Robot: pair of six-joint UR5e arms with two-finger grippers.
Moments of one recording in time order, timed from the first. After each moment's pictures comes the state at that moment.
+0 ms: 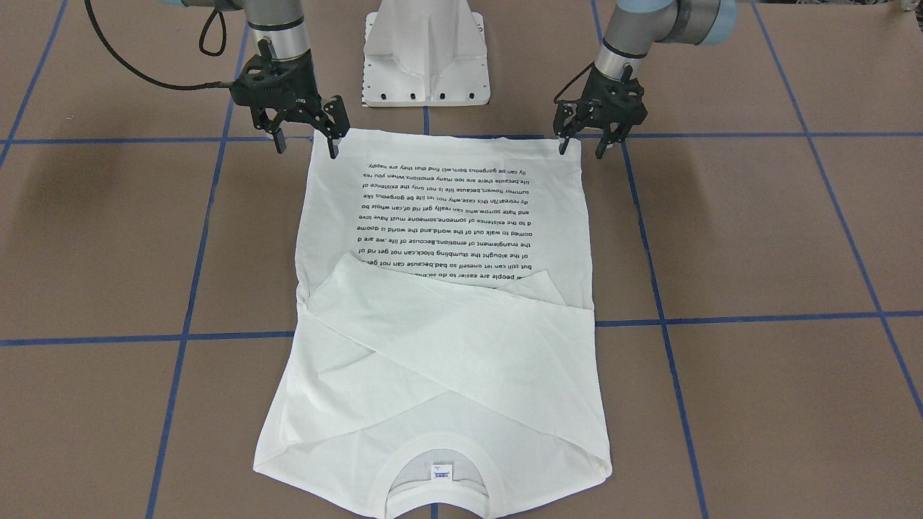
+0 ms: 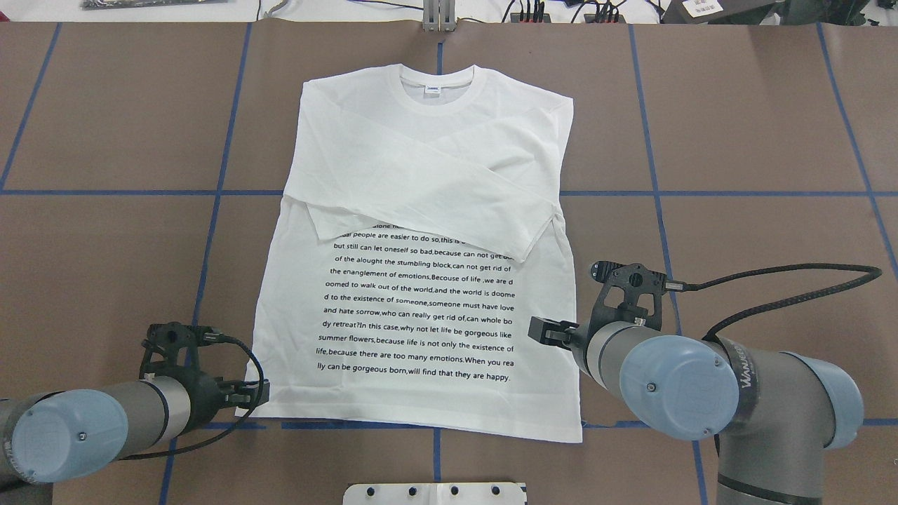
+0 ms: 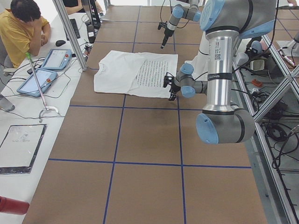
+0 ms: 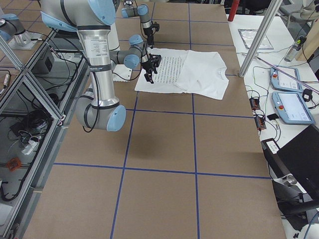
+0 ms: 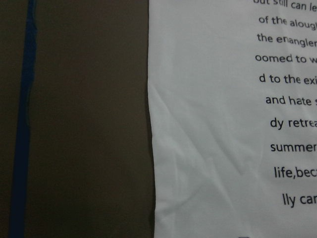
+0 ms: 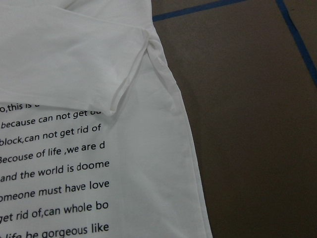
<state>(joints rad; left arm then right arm) -0.19 -1.52 -2.03 -2.11 -1.46 -1.38 0.25 -1.33 2.15 -1.57 1.41 1.61</state>
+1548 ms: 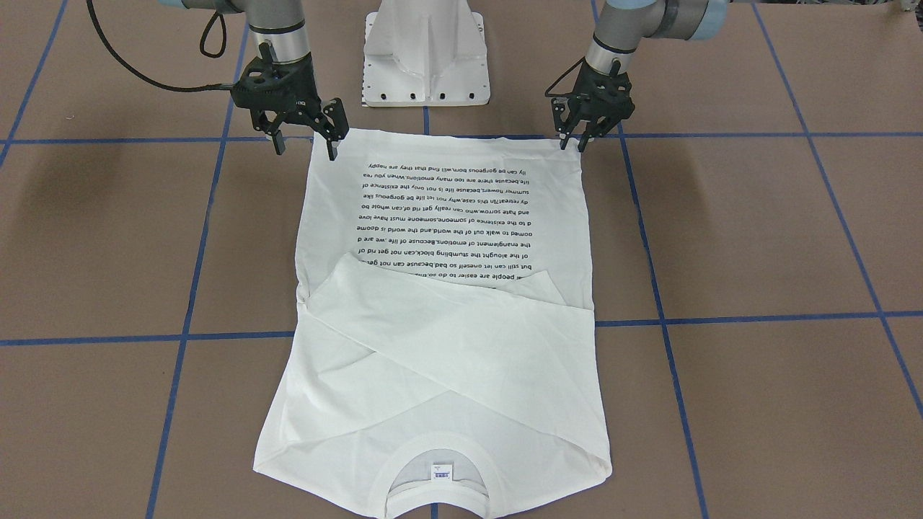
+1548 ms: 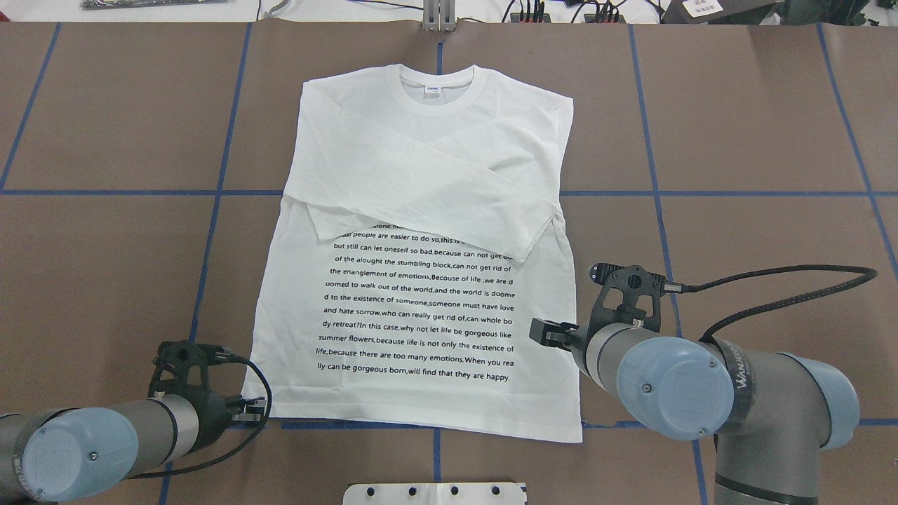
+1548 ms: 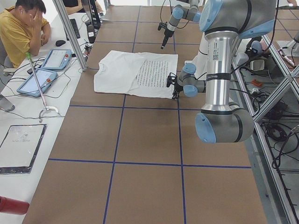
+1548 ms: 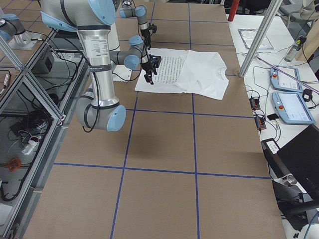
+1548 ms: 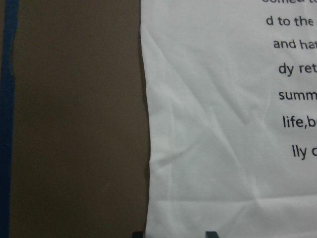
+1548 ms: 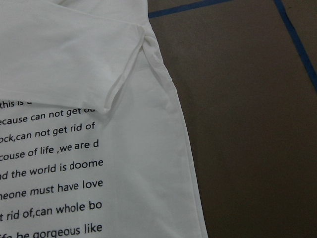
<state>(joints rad) -0.14 -1.53 -2.03 -2.09 -1.46 -1.38 0.25 -1.33 2.14 -1.57 1.41 1.61</state>
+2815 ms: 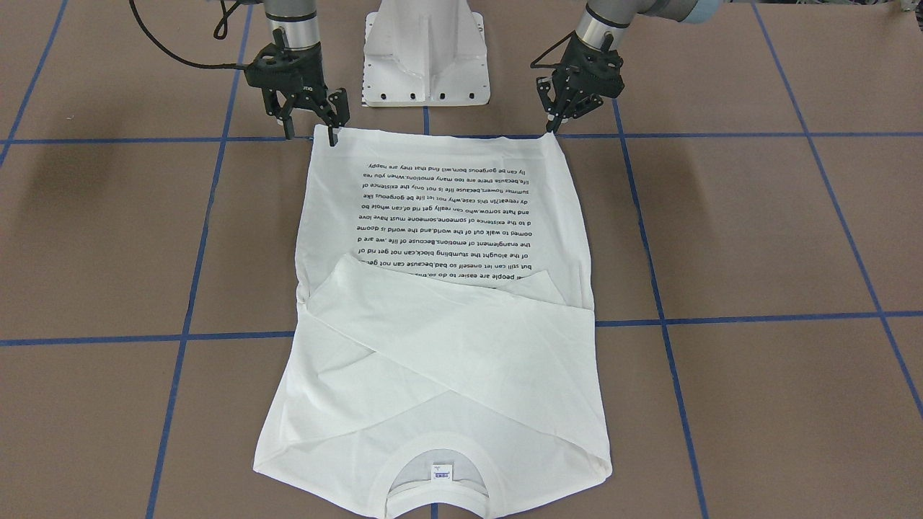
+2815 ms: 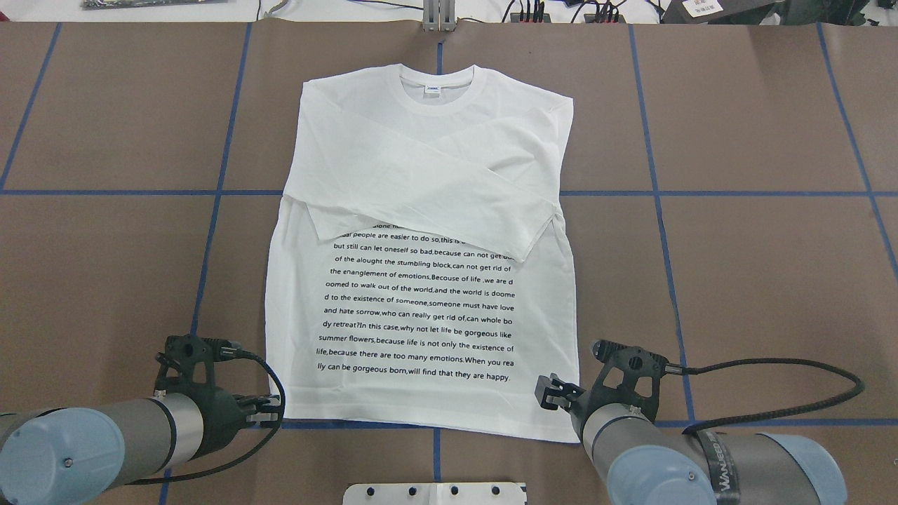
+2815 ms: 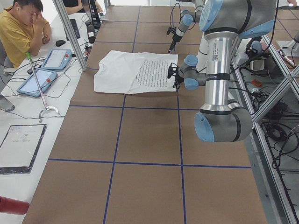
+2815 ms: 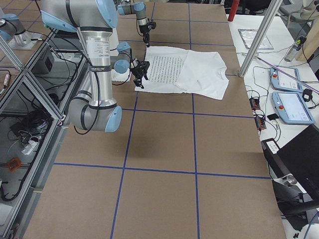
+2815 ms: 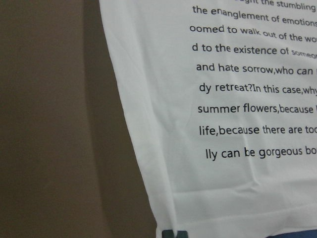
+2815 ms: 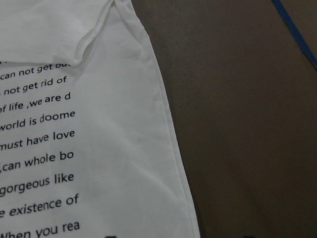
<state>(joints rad) -0.15 -1.56 -2.13 -2.09 -1.47 -1.38 0.03 -1.41 2.14 -1.57 1.19 1.83</state>
